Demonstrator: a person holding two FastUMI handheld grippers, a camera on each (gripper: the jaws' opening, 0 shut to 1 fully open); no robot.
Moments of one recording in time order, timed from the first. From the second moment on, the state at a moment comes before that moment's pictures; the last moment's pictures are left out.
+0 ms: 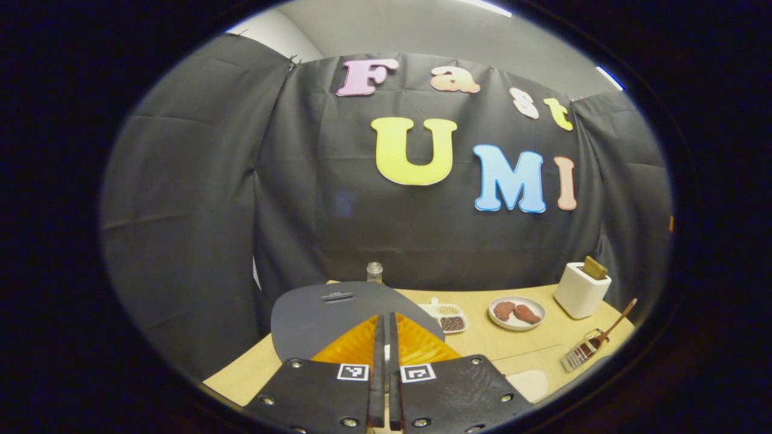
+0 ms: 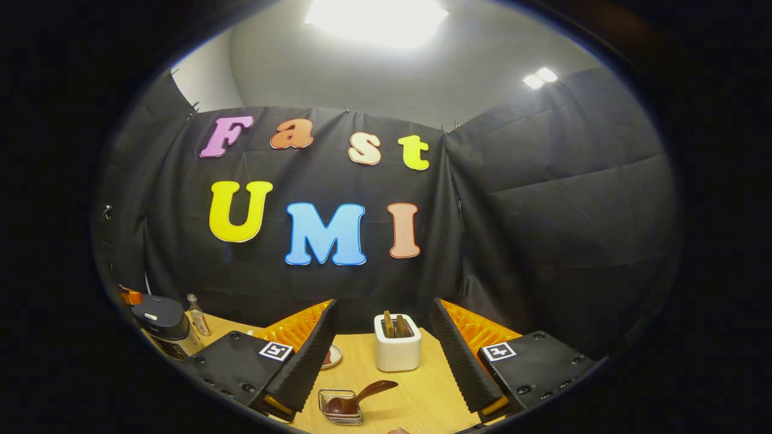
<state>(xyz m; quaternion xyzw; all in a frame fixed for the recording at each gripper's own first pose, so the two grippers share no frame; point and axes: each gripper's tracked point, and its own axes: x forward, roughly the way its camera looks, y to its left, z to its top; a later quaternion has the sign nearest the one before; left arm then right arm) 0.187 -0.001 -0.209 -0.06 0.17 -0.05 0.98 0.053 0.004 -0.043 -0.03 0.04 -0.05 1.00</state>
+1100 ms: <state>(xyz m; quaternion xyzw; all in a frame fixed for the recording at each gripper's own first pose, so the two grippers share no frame) 0.186 -0.008 -0.267 -0.07 0.22 -0.04 0.97 0.057 0.025 -0.041 -0.04 0.04 -0.03 1.00</state>
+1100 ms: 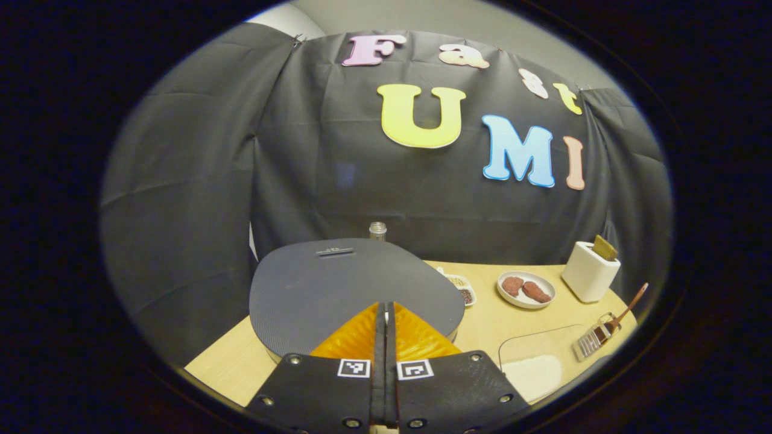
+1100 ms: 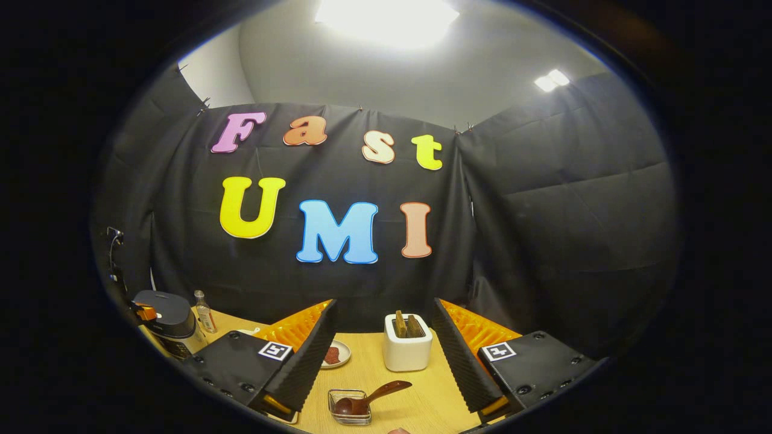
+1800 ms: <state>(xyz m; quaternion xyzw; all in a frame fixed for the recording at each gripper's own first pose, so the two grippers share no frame) 0.201 0.027 -0.116 -0.04 0.09 0.00 1.00 0.061 0.018 -0.052 -0.02 0.05 -0.01 1.00</state>
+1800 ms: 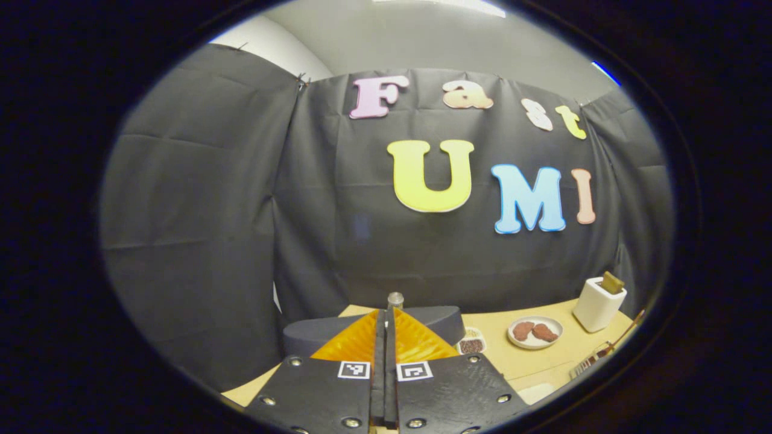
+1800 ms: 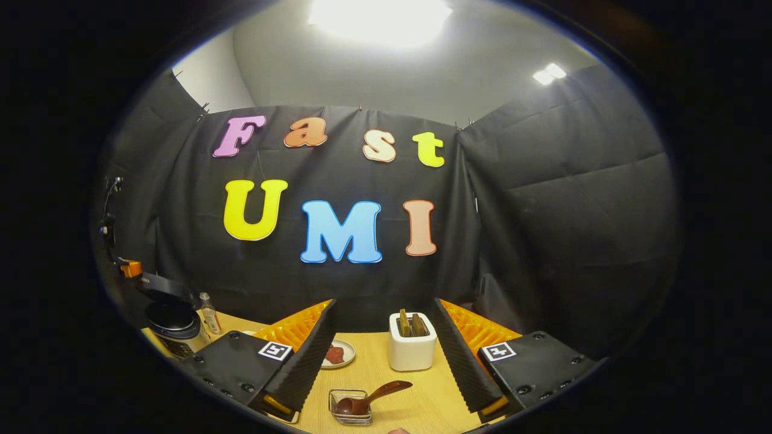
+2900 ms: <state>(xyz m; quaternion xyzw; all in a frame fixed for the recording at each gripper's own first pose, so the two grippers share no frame) 0.082 0.098 -0.010 -0.02 0.01 0.08 1.00 0.102 -0.004 -0.224 0.07 0.22 -0.01 0.97</state>
